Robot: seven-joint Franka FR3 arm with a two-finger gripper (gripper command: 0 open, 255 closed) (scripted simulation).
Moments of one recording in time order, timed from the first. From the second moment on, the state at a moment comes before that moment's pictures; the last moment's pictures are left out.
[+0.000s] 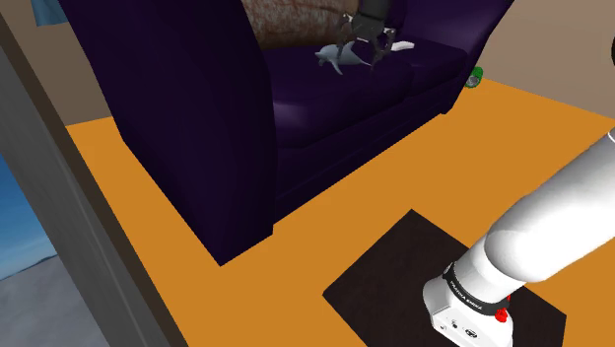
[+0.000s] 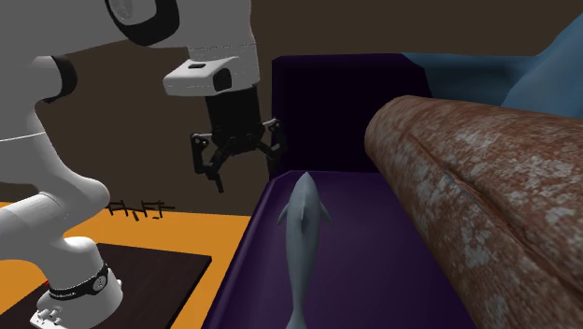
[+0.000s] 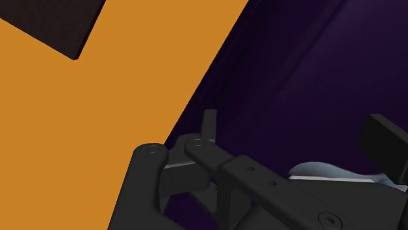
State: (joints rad) arm -0.14 -0.11 0.01 -1.68 0.13 1.60 0.86
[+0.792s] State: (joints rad) arm -0.21 0.29 -0.06 -1.13 0.19 1.50 1.20
